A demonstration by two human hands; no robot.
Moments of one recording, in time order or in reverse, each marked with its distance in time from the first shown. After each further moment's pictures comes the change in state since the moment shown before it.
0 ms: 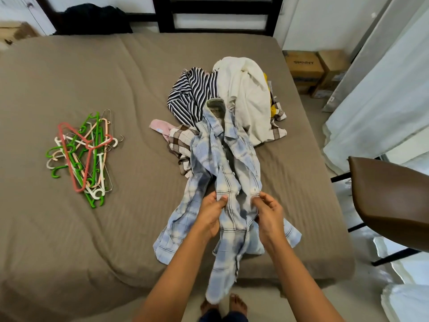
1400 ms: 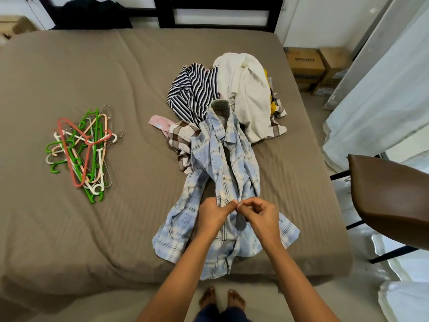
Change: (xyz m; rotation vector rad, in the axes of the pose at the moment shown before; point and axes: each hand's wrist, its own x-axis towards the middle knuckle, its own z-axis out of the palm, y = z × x) left_hand -0.017 -0.014 0.000 0.638 0.236 0.219; right_hand -0.013 0.010 -0.013 -0.418 -0.182 -0.236
